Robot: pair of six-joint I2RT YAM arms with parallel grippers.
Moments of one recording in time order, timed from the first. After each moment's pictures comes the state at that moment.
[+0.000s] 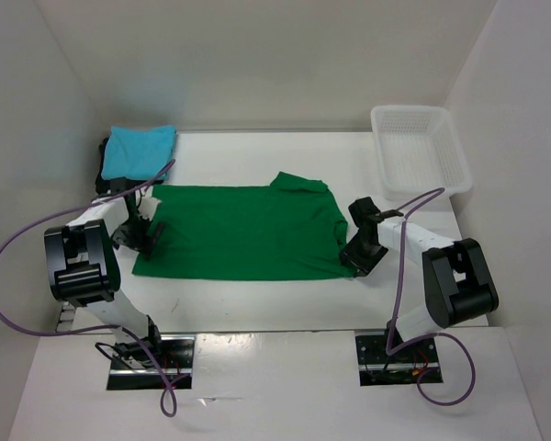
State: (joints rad) left arm 0.26 1.68 1.01 -0.68 -0.12 0.51; right arm 0.28 1.50 0.77 -0.70 0.07 1.06
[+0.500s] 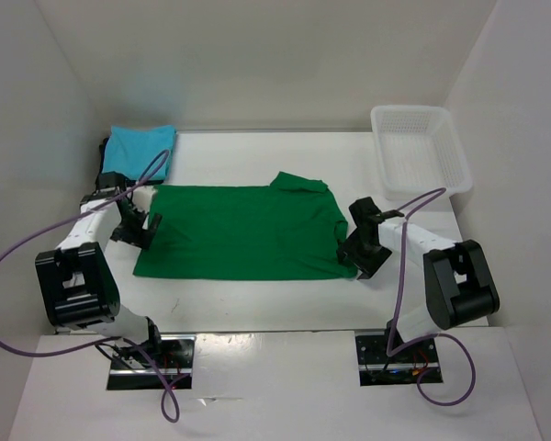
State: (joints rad) left arm 0.26 1.54 1.04 -0.73 -0.02 0.50; right arm 0.28 1.49 0.77 -0.70 0.07 1.07
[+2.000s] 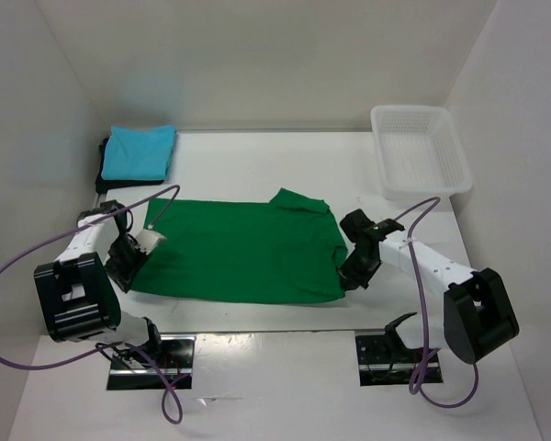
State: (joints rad) left arm 0.32 1.45 0.87 -1.07 -0.05 0.80; right arm 0.45 1.29 0.75 -0.95 -0.02 1.17
